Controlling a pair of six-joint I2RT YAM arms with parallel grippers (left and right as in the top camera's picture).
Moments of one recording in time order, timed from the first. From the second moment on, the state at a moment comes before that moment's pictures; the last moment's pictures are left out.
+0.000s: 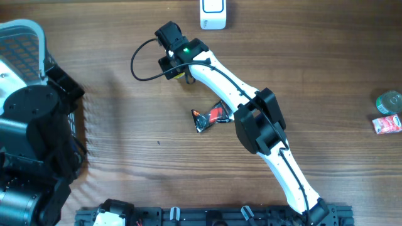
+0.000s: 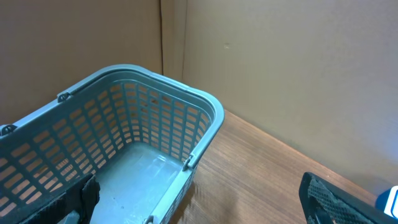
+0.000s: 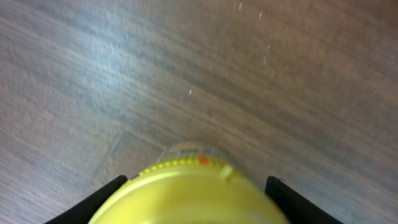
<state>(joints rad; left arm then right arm) -0.24 0.98 1.59 -1.06 -0.84 -0.46 0.68 2.55 2.28 -0.82 0.09 0.12</state>
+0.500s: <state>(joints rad) -0.24 0.98 1.59 -1.06 -0.84 -0.46 0.68 2.55 2.28 -0.83 0.08 0.13</state>
